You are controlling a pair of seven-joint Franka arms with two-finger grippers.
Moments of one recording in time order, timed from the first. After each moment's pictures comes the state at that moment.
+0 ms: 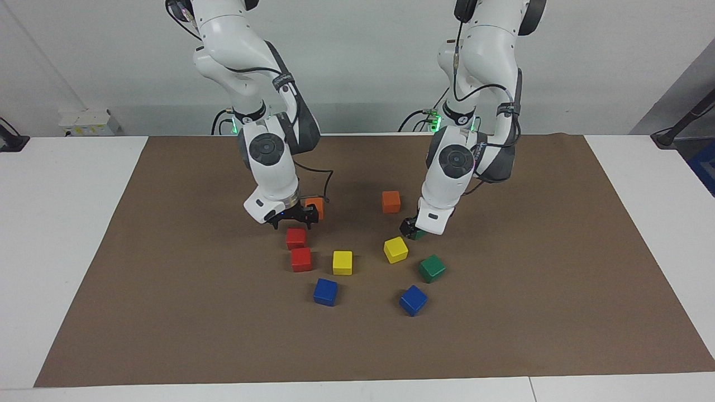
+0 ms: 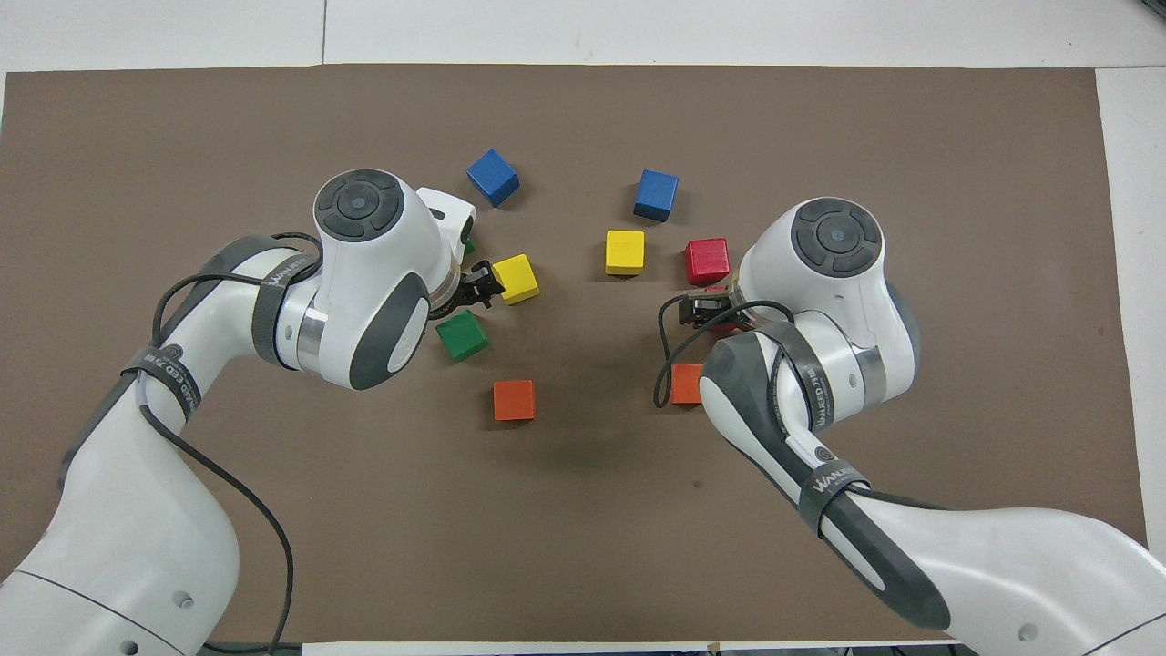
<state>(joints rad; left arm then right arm) -0.36 0.37 -0.10 -1.82 -0.02 2.11 -0.77 0.25 0.29 0.11 -1.96 0.00 2.20 0.39</state>
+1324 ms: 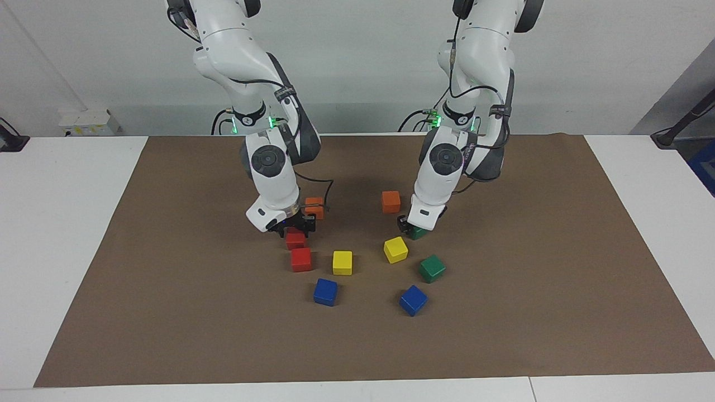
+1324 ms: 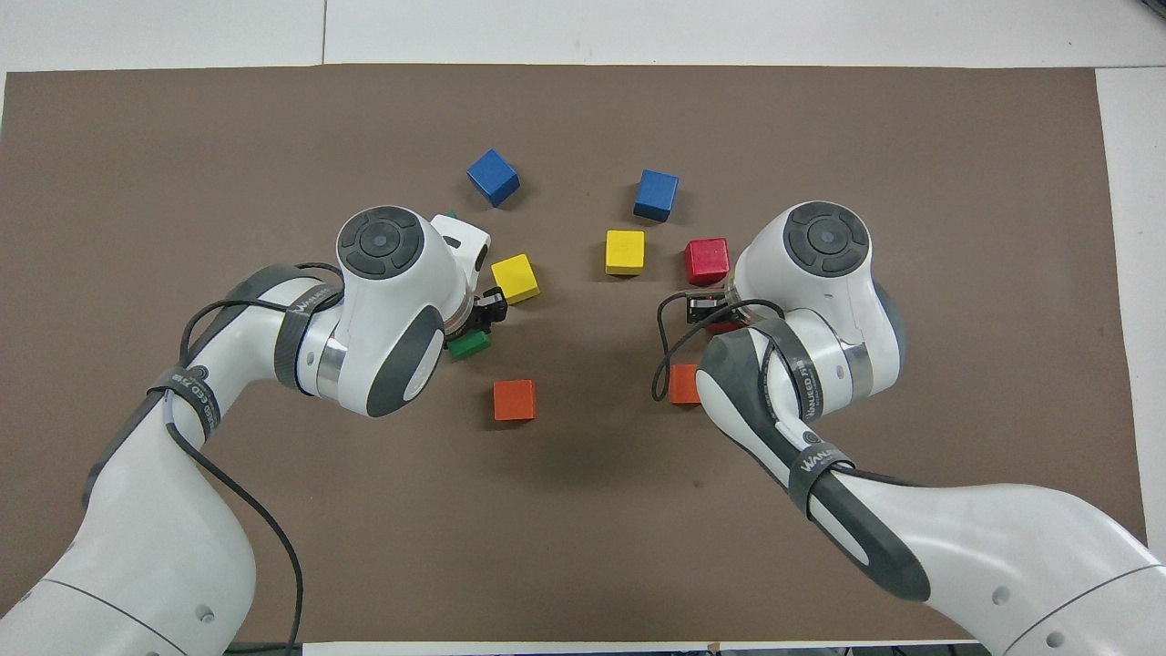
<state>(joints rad) -0.39 0.35 -0.11 -1.91 -0.02 2.18 -0.77 0.25 0.34 0.10 -1.96 0.00 2.25 0.39</state>
